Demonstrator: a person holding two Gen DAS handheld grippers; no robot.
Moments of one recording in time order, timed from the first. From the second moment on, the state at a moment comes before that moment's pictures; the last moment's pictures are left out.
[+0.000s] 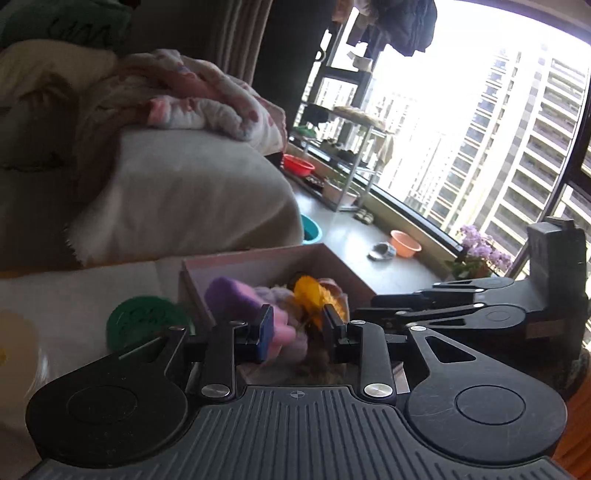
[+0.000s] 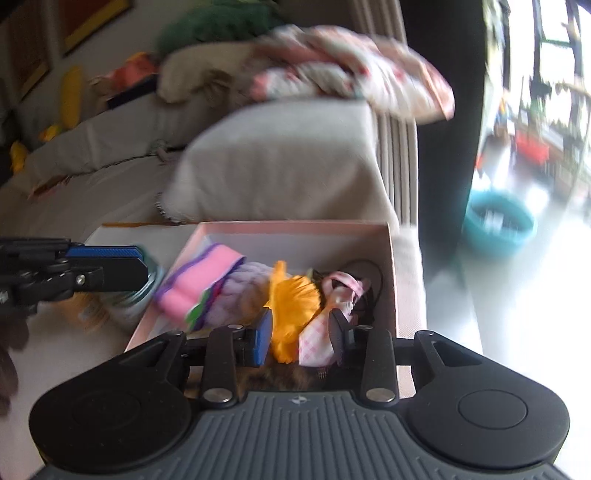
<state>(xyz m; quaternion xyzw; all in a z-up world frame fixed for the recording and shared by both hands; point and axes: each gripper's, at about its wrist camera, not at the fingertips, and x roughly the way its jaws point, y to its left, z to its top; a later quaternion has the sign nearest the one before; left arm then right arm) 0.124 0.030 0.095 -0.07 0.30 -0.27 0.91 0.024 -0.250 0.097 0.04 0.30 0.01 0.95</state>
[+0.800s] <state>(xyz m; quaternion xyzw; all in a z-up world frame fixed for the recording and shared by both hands) -0.036 0.036 0.002 0.01 0.32 -0.05 0.95 -0.051 -0.159 0.004 0.04 0.33 -0.10 0.94</state>
